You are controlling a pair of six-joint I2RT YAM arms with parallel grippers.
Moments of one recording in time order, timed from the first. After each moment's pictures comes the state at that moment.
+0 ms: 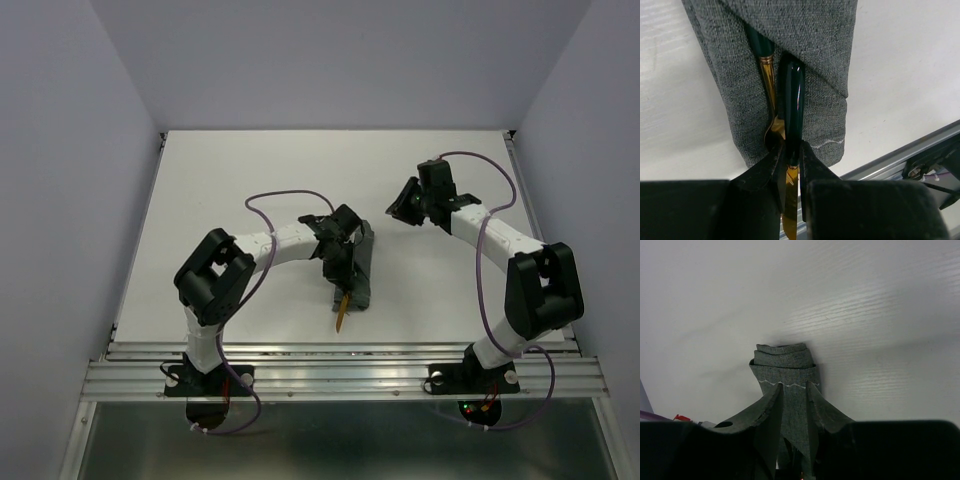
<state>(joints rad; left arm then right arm) -0.84 1.86 1.25 -0.58 0.21 -0.73 0.30 1.60 1.10 -0.26 -0.06 0.78</state>
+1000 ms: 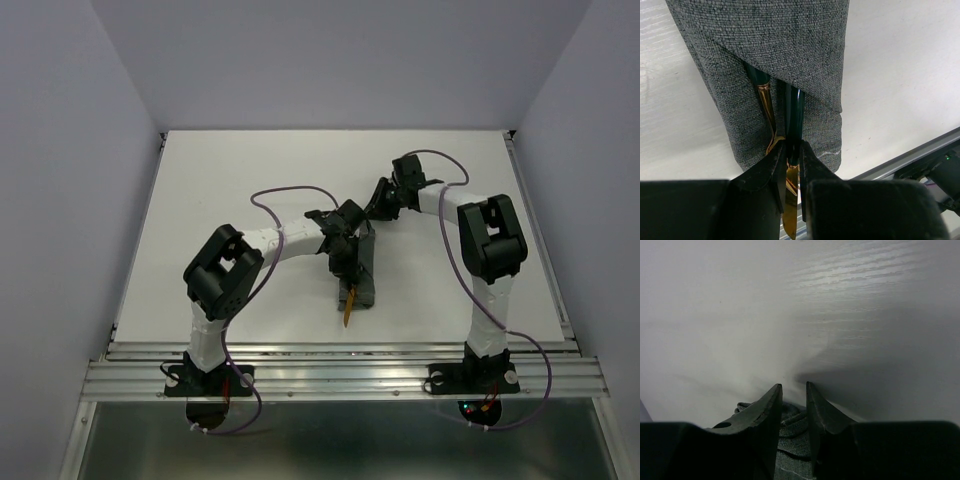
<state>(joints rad) -0.84 1.94 1.35 -0.58 0.20 -0.75 0.29 2.09 1.41 -0.23 -0.29 0.68</state>
